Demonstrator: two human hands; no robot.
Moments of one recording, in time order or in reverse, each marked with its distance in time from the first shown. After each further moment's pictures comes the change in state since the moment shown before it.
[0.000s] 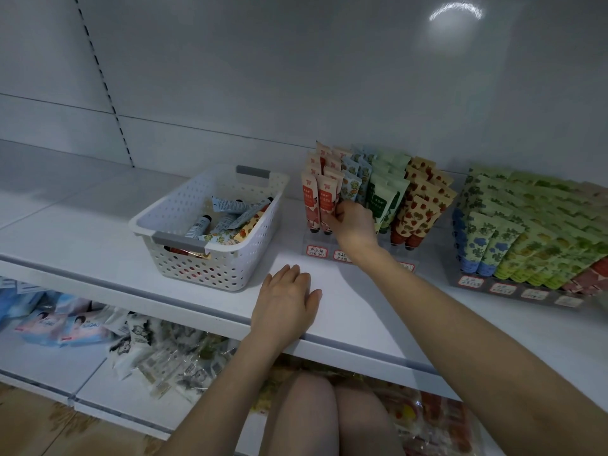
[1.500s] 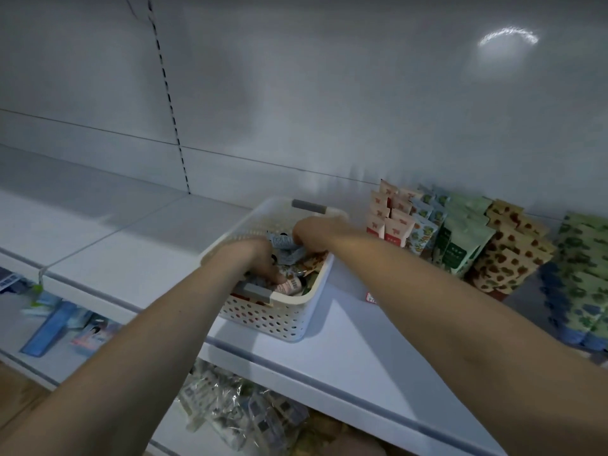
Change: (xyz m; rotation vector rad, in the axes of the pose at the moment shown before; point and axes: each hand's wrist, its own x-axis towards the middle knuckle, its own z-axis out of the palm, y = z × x) left_hand 0.119 -0.129 -0.109 0.223 -0.806 -0.524; right_hand 0.081 -0.115 0.093 -0.812 -0.604 -0.504
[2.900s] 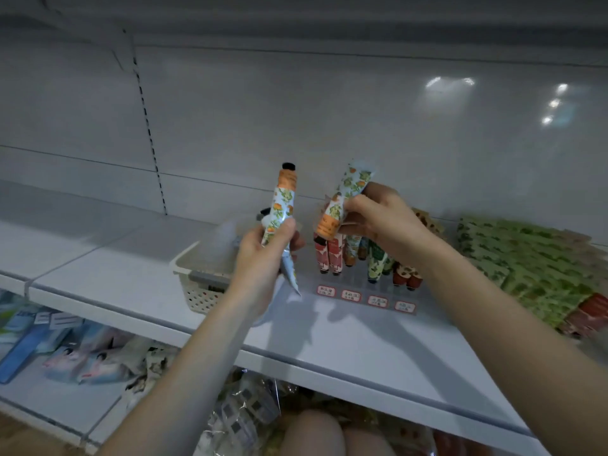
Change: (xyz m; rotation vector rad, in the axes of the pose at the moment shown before) left_hand -0.152 0.099 0.028 -1.758 0.524 0.511; right_hand -0.241 0.037 -0.061 1.515 0.565 0.019
